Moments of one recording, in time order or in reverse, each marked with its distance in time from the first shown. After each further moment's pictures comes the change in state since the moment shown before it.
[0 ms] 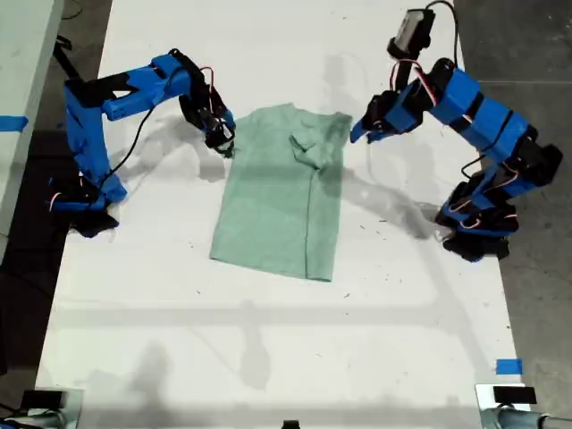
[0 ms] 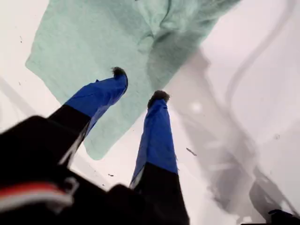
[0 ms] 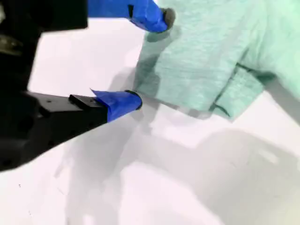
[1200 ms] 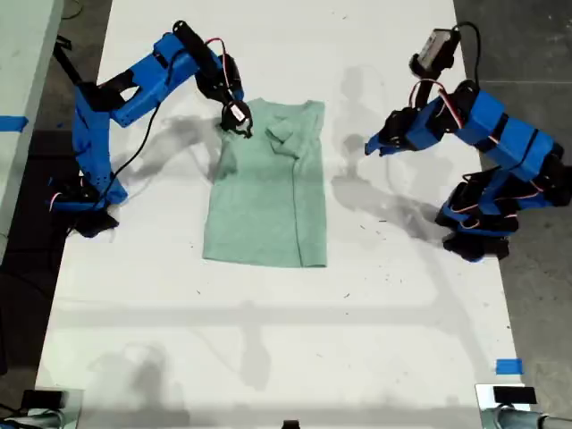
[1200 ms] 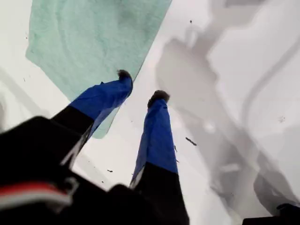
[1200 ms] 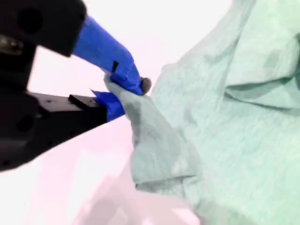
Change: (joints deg) arm 0 5.9 -2.8 -30.7 9.5 -3.9; arm 1 -1.4 19.2 21.3 -5.7 4.6
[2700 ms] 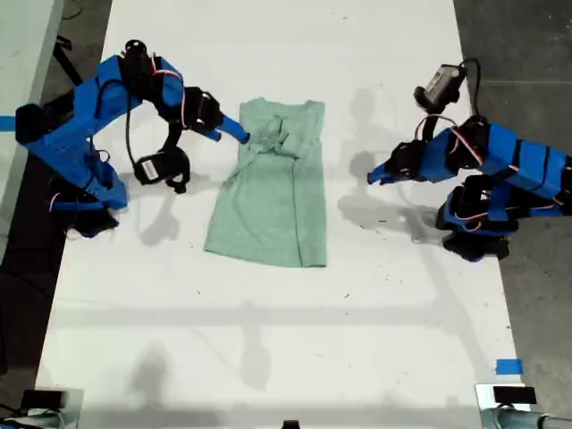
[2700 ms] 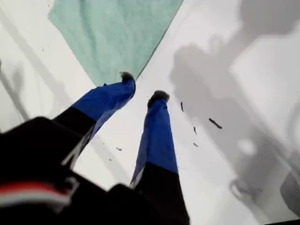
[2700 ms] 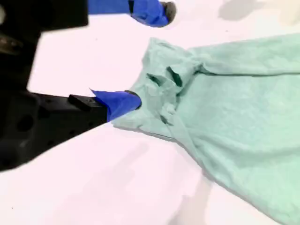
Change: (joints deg) arm 0 25.2 44.0 29.3 9.8 4.6; arm 1 -14.2 15.9 19.1 -6.9 9.9
